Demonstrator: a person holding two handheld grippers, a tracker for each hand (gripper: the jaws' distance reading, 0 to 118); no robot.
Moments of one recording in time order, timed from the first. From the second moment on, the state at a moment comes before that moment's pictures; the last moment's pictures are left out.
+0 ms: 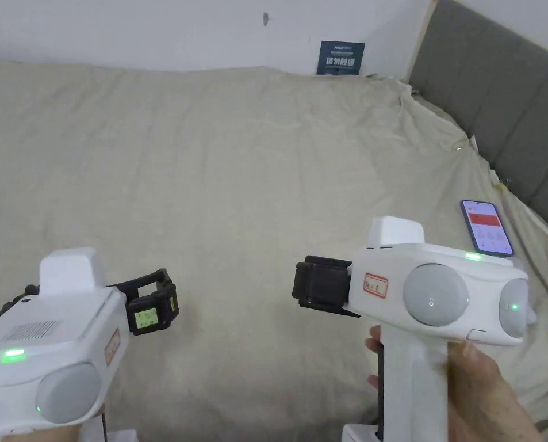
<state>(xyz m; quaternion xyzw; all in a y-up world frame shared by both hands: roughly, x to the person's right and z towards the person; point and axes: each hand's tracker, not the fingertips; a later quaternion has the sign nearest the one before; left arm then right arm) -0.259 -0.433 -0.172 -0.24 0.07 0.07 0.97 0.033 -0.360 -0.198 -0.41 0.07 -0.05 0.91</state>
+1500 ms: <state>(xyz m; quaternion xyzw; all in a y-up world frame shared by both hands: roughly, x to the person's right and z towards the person) -0.371 -0.568 -0.414 -0.40 0.20 0.08 0.89 0.035 -0.572 -0.461 -0.41 -0.06 0.00 0.91</state>
